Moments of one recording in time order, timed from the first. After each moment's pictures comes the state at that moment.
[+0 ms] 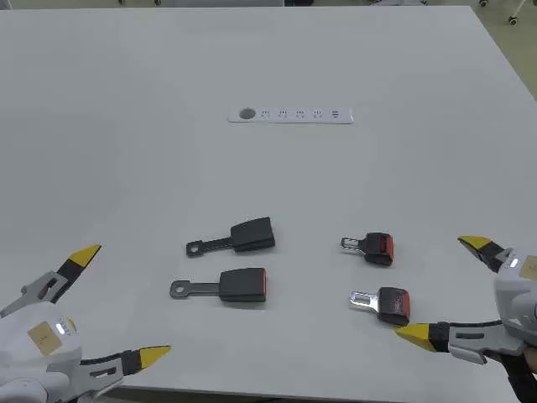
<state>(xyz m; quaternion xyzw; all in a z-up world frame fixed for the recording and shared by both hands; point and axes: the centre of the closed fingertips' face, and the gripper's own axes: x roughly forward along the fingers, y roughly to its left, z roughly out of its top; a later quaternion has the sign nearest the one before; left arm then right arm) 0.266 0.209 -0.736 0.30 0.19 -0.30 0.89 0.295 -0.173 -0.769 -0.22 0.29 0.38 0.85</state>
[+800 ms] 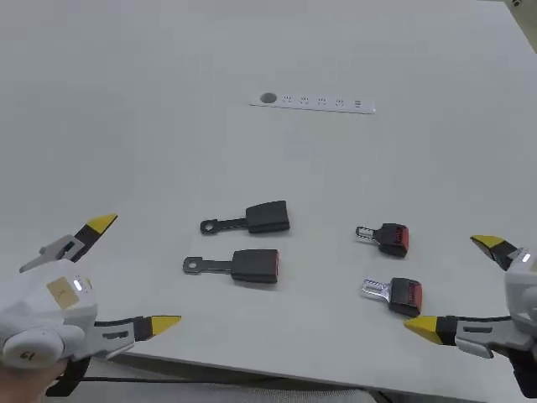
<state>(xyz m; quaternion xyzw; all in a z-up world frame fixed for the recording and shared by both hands) 0.268 0.213 -0.738 0.30 0.19 -0.30 0.89 0.298 -0.149 -0.769 -0.22 0.28 0.38 0.85</state>
